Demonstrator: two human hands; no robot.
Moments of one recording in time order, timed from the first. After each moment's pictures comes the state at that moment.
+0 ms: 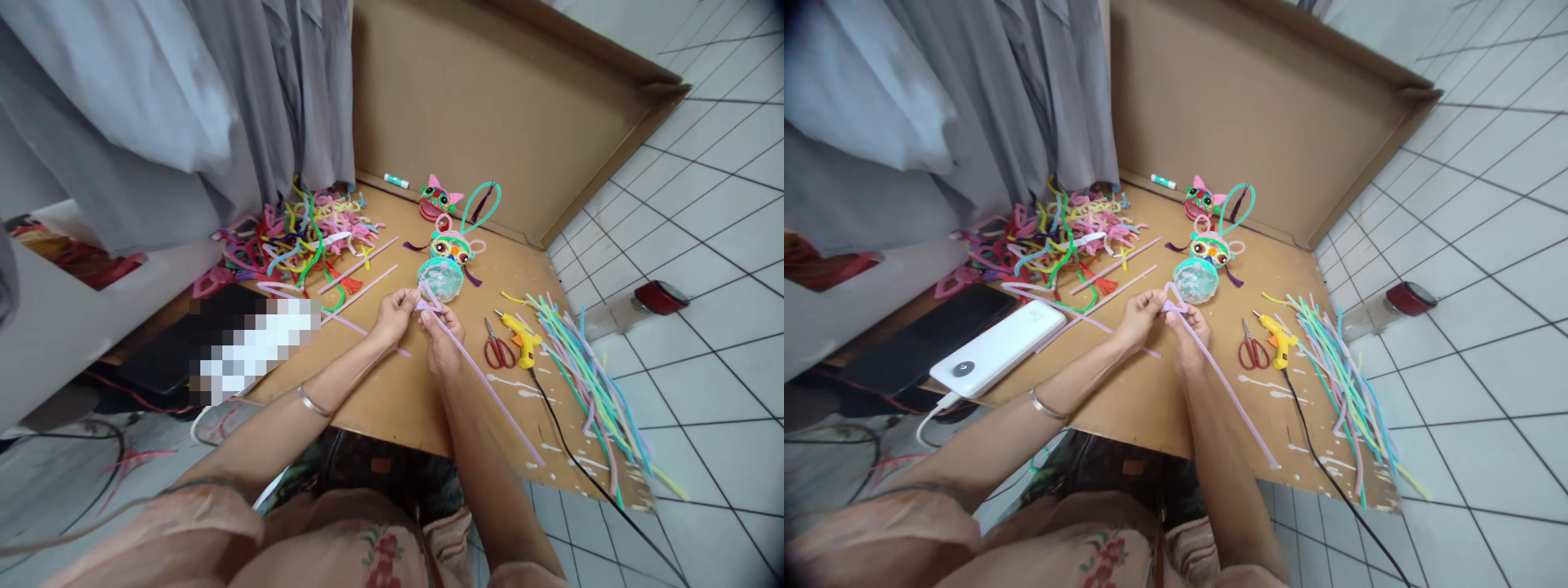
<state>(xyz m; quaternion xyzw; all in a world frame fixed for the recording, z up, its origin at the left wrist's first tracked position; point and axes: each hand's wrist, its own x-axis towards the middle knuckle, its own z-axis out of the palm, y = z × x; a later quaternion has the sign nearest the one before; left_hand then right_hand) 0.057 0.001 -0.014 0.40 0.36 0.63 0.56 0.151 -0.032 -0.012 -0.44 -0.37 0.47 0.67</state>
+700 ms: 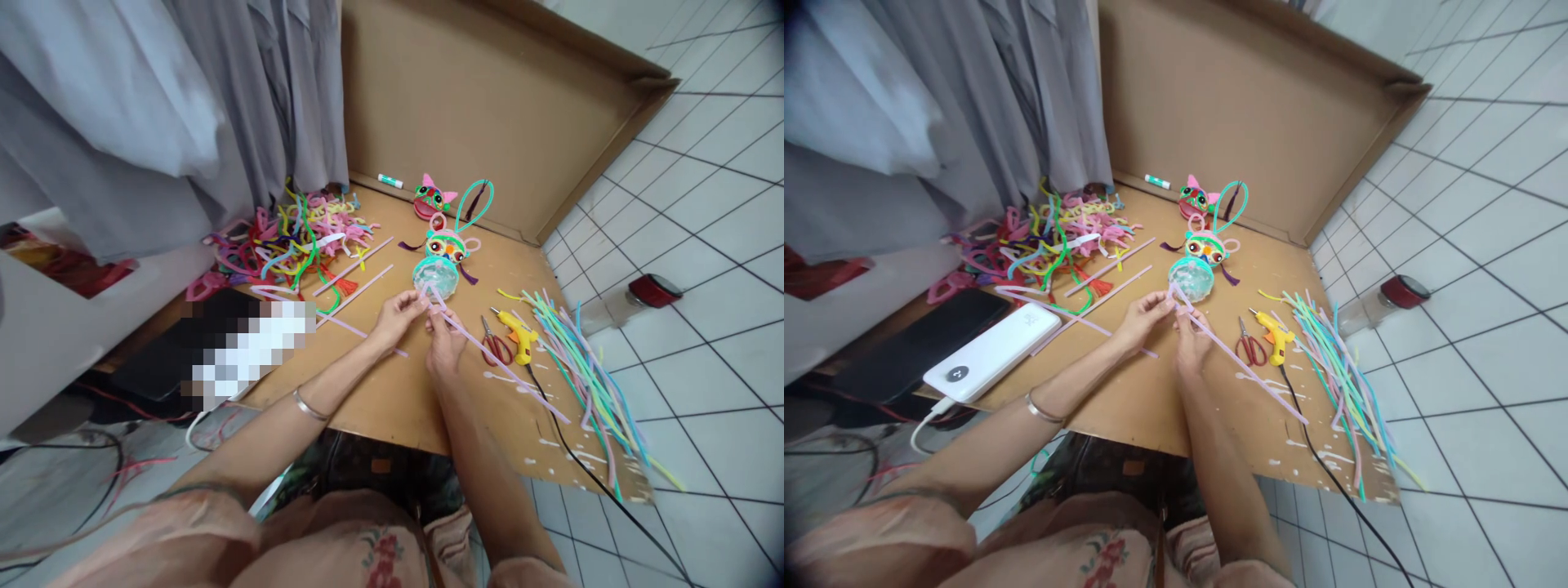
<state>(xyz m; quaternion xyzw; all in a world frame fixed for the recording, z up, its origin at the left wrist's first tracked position) 0.061 -0.010 -0.006 0.41 0.33 0.59 0.61 0.151 -0.030 -0.014 -0.51 -0.33 0.37 0.70</state>
